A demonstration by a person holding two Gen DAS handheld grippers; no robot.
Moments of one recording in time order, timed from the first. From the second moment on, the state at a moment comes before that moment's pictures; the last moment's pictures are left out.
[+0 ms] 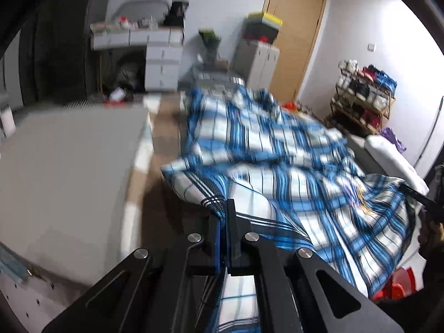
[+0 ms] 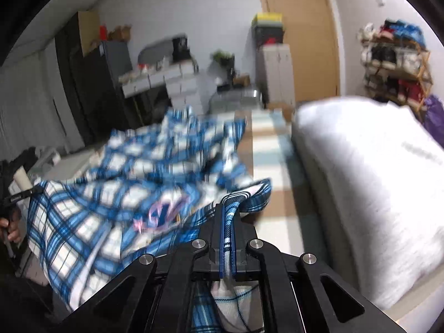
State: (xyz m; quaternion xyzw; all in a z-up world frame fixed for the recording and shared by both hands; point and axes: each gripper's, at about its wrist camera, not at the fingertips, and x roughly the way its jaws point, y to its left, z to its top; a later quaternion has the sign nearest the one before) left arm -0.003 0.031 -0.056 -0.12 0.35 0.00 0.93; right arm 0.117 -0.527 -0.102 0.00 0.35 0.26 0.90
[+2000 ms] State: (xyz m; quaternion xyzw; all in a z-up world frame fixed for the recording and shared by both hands) left arm 0.142 0.061 -0.017 -0.07 0.31 0.17 0.93; right arm 0.276 -0.409 -0.049 -0.09 0.33 0.10 0.94
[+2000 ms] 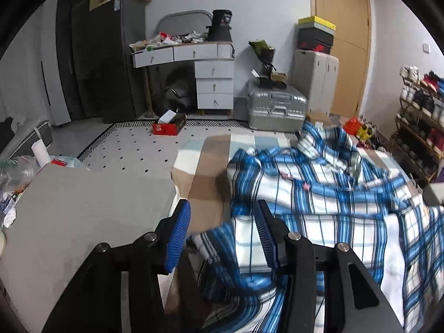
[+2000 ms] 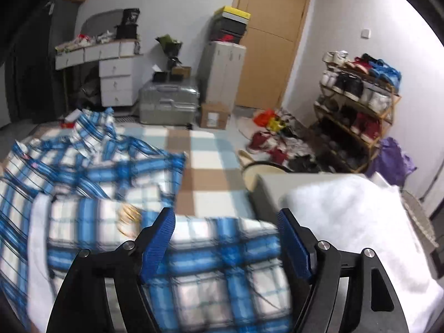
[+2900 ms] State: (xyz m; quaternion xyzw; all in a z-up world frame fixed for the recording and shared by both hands) left arm 0.251 0.023 -0.114 0.04 0.46 0.09 0.88; right arm 0.344 -0.345 -0.144 -0.07 0.47 0.19 0.86
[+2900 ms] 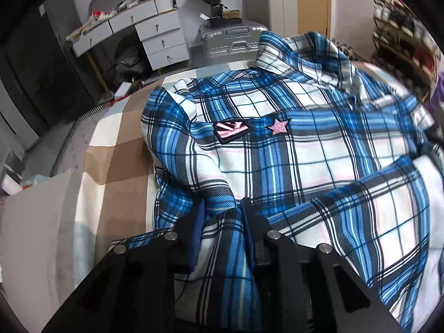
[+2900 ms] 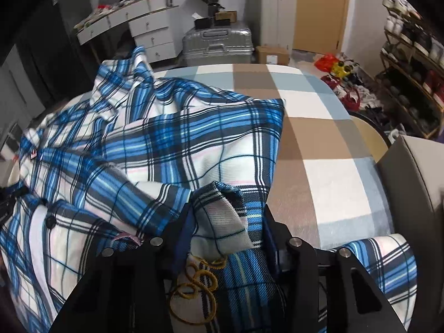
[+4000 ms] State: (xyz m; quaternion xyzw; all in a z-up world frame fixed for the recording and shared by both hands) left arm 0.054 0.060 -0.078 -0.09 0.40 0.08 0.91; right arm 0.104 -0.518 -0.089 0.01 0.40 0.11 0.91
